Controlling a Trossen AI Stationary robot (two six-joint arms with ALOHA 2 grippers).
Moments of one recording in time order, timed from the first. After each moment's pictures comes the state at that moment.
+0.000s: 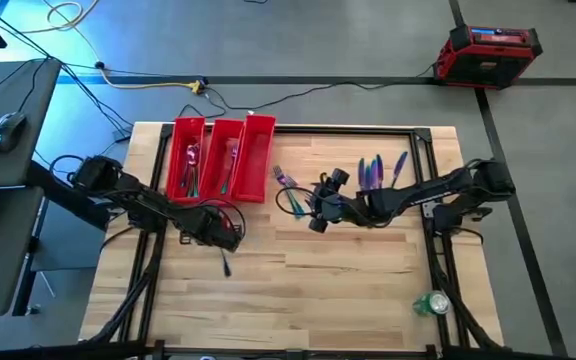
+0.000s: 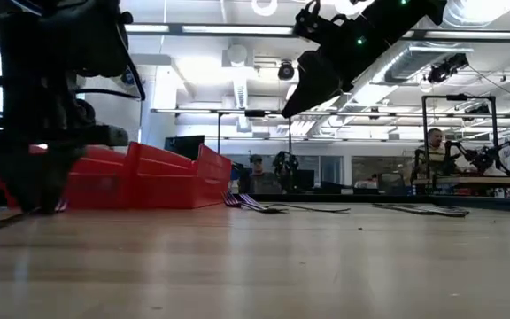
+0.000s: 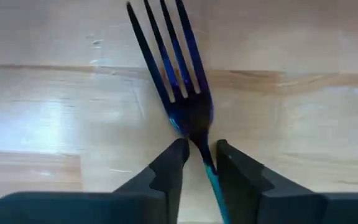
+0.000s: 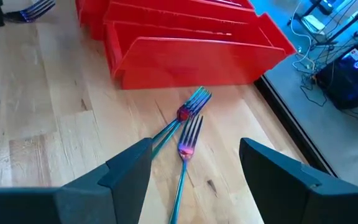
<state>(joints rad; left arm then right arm) -0.31 1.51 0.69 -0.78 -0.11 -1.89 0.12 1.58 0.97 -0.13 0.64 0.07</state>
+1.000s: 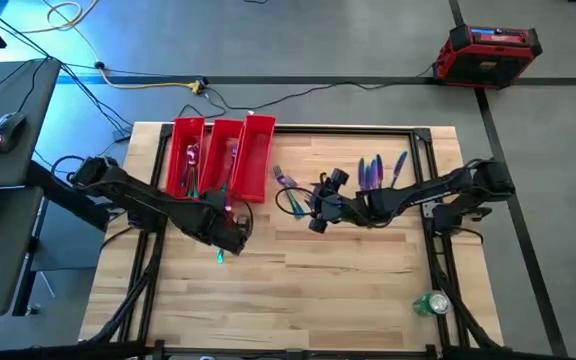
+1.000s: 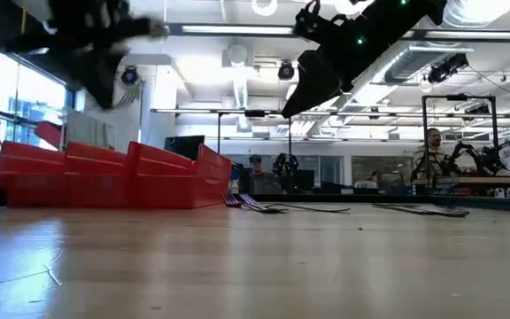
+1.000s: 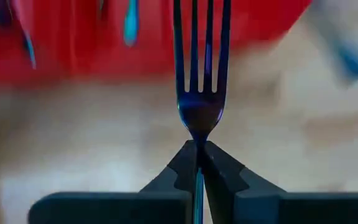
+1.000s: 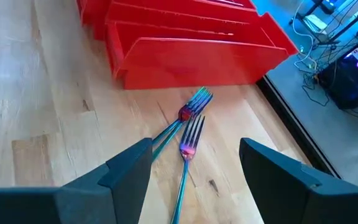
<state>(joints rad) -0.34 1.51 1.23 -1.32 -0.59 -1.78 0.12 1.58 0.97 -0.13 0.63 0.07</state>
